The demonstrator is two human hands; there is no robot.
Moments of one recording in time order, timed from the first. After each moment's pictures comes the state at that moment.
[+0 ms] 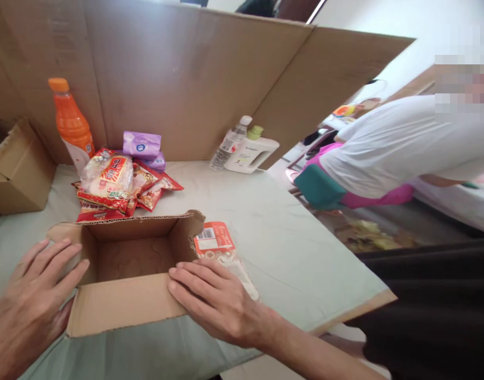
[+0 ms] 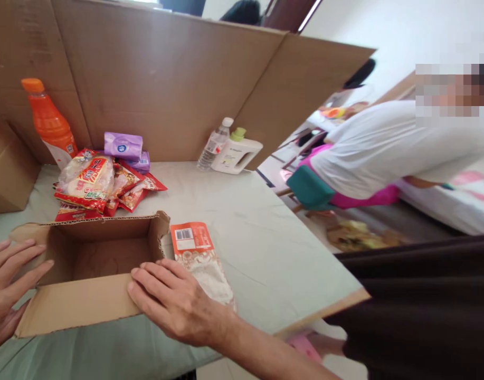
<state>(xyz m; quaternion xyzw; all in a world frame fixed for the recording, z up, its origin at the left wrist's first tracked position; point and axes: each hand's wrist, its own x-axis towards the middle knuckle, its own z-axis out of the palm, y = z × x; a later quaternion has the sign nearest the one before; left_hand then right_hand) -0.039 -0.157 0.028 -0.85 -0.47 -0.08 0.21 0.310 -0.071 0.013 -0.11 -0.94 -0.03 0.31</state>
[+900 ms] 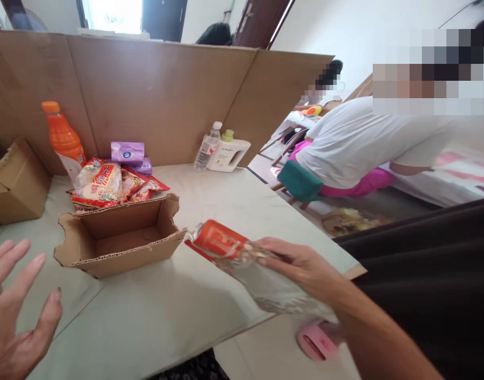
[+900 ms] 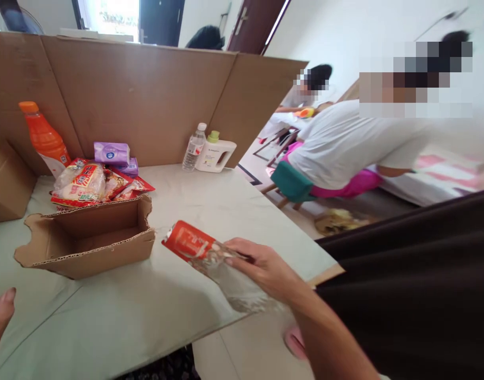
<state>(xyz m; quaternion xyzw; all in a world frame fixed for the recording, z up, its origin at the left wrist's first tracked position) -0.018 -0.199 0.040 -0.72 -0.61 -0.29 0.18 0.465 -0.057 0.017 -0.48 -0.76 0.34 0.27</state>
